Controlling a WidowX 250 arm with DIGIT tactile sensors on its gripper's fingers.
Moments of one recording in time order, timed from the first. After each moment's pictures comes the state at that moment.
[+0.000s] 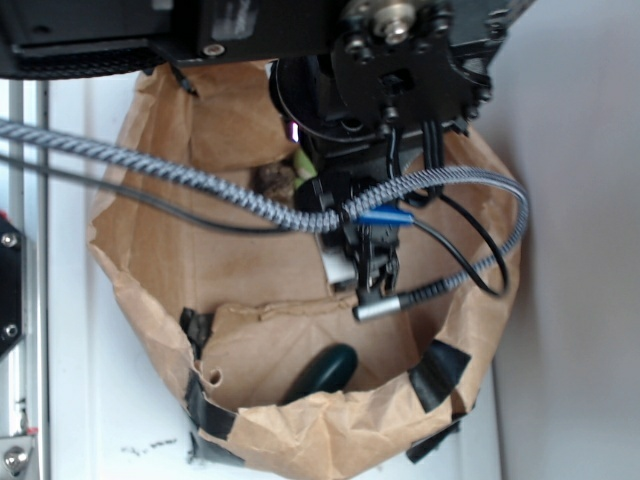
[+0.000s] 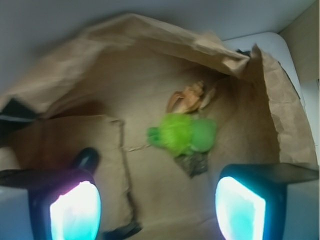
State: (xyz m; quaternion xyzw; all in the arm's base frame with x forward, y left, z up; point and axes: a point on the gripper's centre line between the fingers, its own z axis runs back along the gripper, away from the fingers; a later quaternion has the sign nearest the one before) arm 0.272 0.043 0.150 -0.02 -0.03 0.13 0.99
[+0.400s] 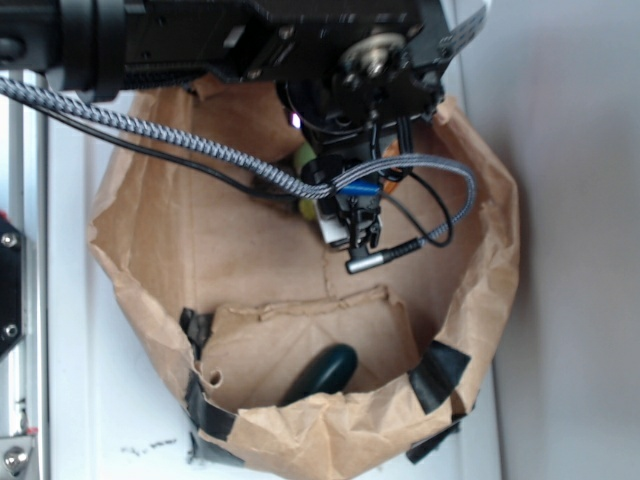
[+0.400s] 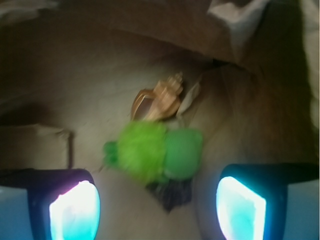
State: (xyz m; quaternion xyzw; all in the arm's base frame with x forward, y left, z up) arm 0.283 0.059 0.097 0.01 -0.05 0.12 0.99
